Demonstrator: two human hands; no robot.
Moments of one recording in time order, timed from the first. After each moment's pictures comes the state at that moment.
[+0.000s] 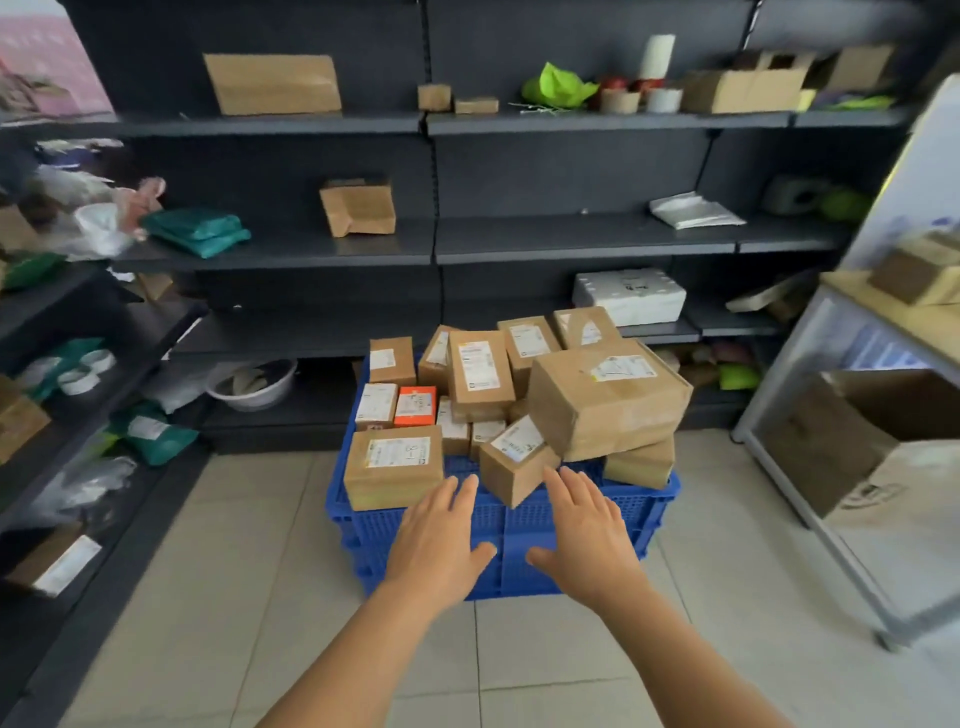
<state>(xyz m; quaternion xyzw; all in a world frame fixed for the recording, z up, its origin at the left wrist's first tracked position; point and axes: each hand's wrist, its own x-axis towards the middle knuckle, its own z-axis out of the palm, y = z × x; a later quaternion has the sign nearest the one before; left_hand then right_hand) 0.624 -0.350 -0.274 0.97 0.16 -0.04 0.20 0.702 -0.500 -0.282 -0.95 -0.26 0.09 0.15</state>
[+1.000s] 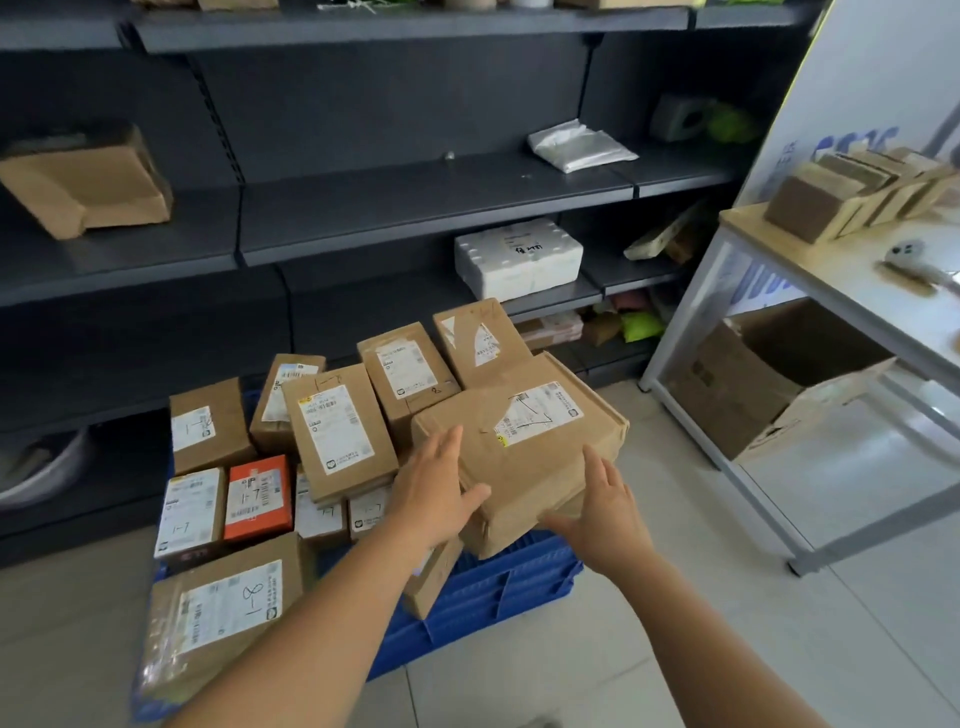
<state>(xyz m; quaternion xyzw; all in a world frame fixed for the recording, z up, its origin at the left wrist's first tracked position) 0.977 -0.336 -0.336 0.96 0.06 -0.12 0.26 0.978 -0.534 -0.341 -0.95 0.04 0.15 0.28</state>
